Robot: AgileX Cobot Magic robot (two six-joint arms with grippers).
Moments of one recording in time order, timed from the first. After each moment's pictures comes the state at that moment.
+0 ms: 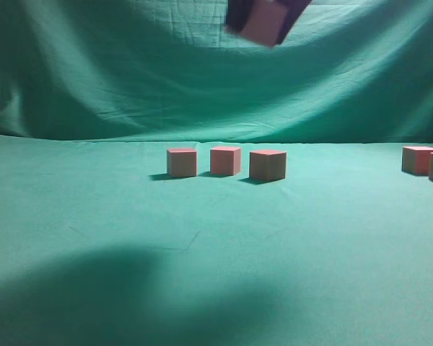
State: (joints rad) left arm -0.01 -0.01 0.02 0.02 0.35 0.01; right arm 0.70 1.64 -1.32 0.19 1.00 0.04
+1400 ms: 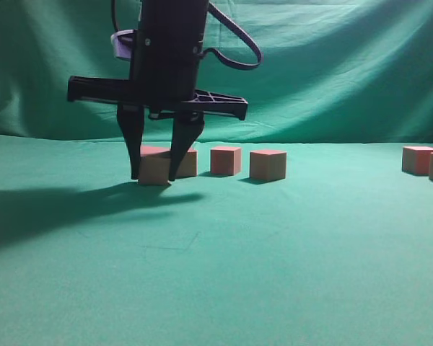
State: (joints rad) left arm -0.01 -0.01 0.02 0.02 0.35 0.01; right arm 0.84 2.23 -1.76 -0.08 0.86 0.55
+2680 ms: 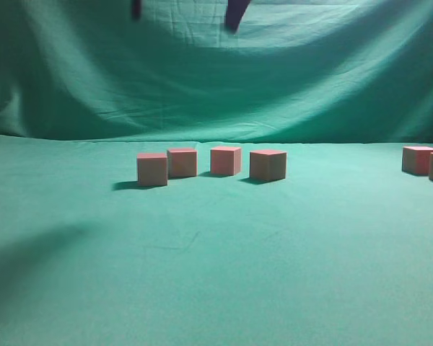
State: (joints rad) left arm -0.01 -0.01 0.02 0.02 0.35 0.01; right arm 0.86 1.91 -1.76 -0.13 1.12 0.48
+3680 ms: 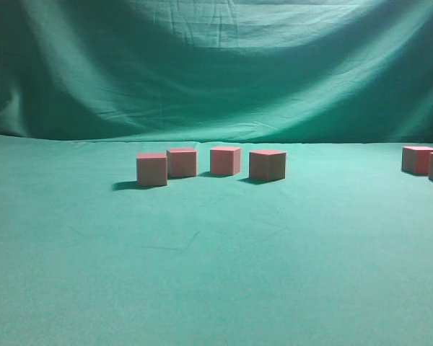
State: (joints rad) left arm -0.01 -0.01 0.02 0.02 0.35 0.01; right arm 0.46 1.30 -1.09 -0.34 1.19 0.39
